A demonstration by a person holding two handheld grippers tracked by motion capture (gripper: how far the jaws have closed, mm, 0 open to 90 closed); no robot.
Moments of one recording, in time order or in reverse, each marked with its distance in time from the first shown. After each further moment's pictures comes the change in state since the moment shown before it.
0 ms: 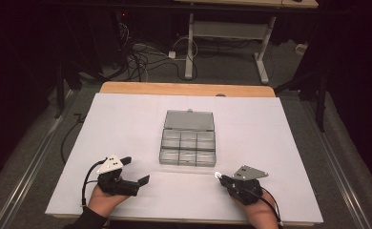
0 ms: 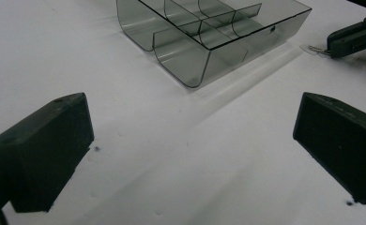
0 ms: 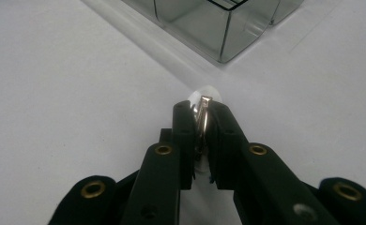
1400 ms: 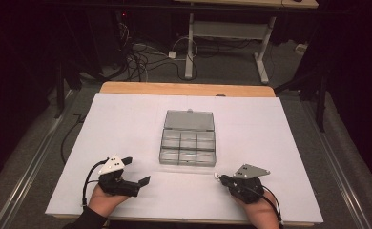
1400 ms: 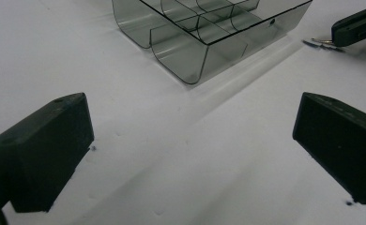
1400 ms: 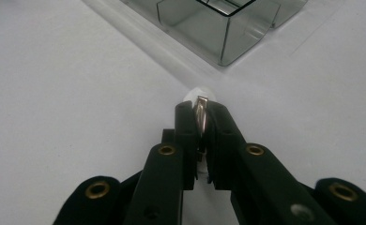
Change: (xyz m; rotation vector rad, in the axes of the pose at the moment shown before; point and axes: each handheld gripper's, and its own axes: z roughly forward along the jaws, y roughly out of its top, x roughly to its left) left arm -0.001 0.000 0.001 0.008 -0.001 0.022; right arm -0.004 0.003 -0.004 0.003 0.028 0.005
